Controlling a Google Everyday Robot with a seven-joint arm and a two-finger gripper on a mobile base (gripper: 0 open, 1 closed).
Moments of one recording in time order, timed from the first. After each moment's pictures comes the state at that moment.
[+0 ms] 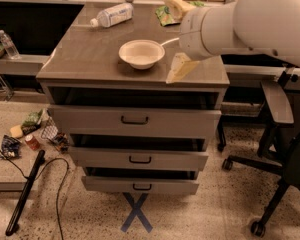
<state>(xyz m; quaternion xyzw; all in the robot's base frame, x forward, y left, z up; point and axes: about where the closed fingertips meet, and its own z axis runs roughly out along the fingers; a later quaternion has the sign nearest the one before) 0.613 -0.043 0.974 -0.71 0.48 -0.16 0.49</state>
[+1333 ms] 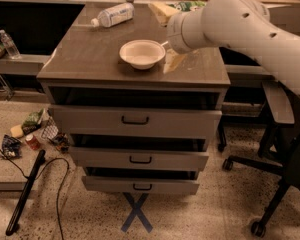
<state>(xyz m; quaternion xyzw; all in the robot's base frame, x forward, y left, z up) 0.715 -0.035 0.928 -0.75 0.41 -0.22 0.46</state>
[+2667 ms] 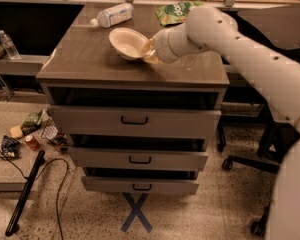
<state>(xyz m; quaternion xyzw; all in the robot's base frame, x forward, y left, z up) 0.762 0.007 0.848 -0.80 0.38 -0.12 0.44</state>
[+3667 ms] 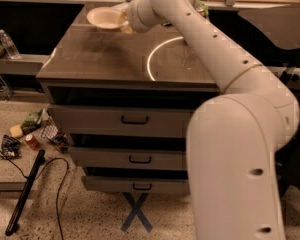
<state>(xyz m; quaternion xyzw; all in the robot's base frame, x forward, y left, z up) 0.868 0.080 0.901 -0.80 0.33 -0.19 0.46</state>
